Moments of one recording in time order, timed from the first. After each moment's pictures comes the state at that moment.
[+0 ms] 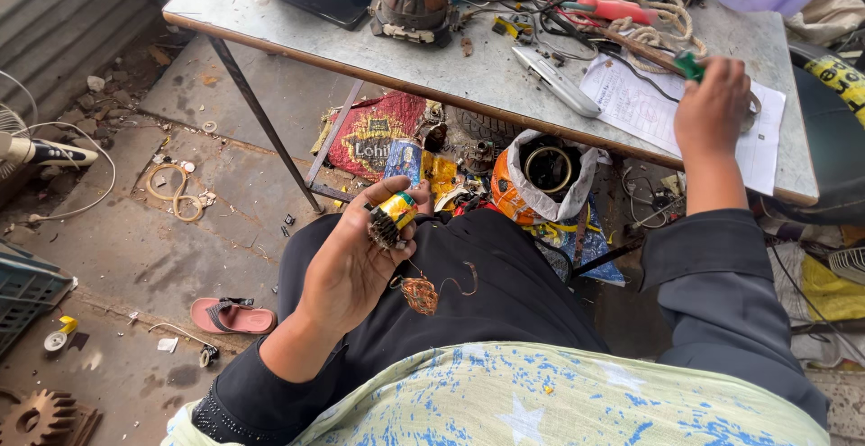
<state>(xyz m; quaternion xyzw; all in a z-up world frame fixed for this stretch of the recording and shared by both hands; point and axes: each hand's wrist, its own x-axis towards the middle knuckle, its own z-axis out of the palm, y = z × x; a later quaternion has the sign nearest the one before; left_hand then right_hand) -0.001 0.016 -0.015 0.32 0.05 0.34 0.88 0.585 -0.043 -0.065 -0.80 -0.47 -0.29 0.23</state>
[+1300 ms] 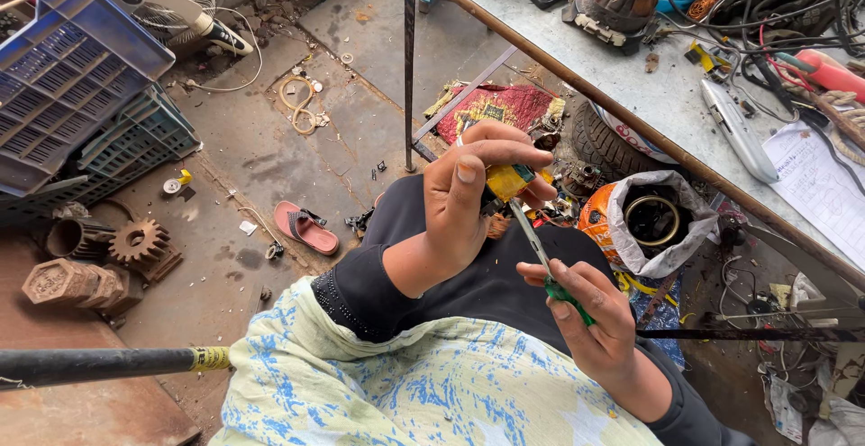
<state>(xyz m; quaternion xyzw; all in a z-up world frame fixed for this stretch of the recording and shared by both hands) 0.001 0.010 0.005 0.52 -0.01 0.63 0.58 0.195 -0.110 -0.046 -0.33 -0.74 0.26 0.52</state>
